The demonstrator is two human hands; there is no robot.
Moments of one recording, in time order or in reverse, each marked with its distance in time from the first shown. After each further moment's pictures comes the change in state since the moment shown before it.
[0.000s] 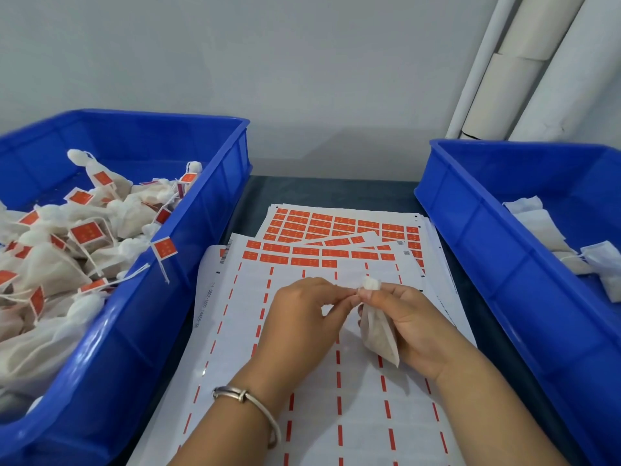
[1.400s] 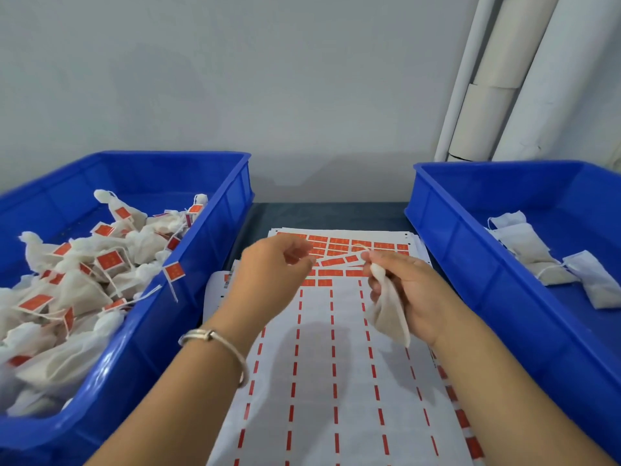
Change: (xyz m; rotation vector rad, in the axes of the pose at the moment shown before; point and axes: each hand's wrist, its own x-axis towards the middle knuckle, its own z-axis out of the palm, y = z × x) left_hand 0.052 0.019 -0.055 0.064 -0.003 -0.199; right_hand 0.001 -0.050 -0.023 0.175 -0.046 -0.003
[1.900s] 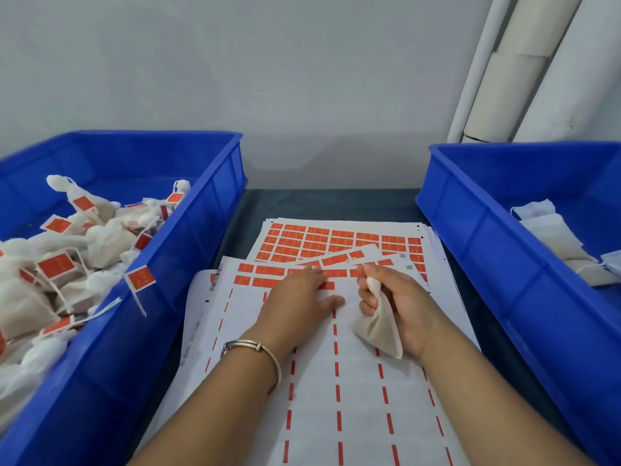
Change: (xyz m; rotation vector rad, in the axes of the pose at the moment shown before) left_hand 0.031 -0.055 0.087 0.337 -0.286 0.024; right_hand 0.055 0.046 -0.013 0.198 -0.037 0.108
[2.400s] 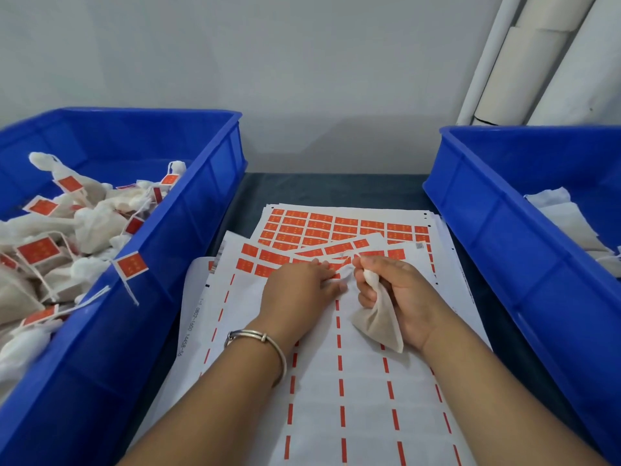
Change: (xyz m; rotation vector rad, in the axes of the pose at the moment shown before) left_hand 0.004 0.000 0.007 0.025 0.097 0.014; right_hand 0.004 0.003 0.007 -0.082 -0.003 -0.012
